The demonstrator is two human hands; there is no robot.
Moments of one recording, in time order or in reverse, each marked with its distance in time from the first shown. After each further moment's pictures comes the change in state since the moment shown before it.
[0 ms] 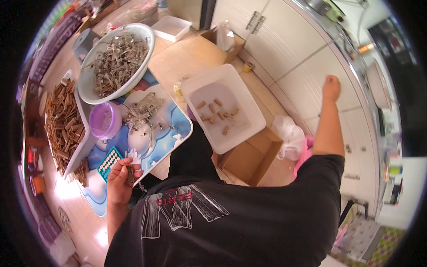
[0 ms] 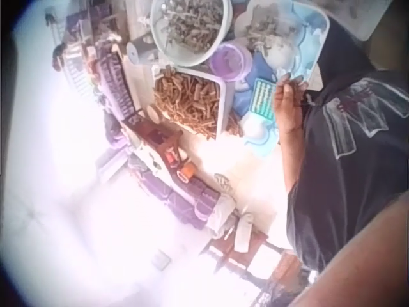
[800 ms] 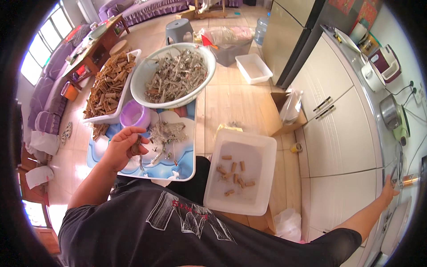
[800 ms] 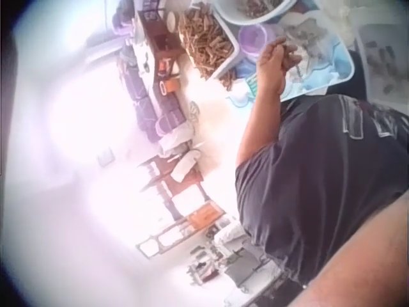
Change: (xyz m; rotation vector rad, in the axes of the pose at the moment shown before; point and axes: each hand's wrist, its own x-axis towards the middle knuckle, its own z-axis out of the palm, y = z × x) left_hand 0.060 0.048 0.114 0.205 0.432 0.175; right_hand 0.227 0.082 0.059 -0.216 -0.159 0.674
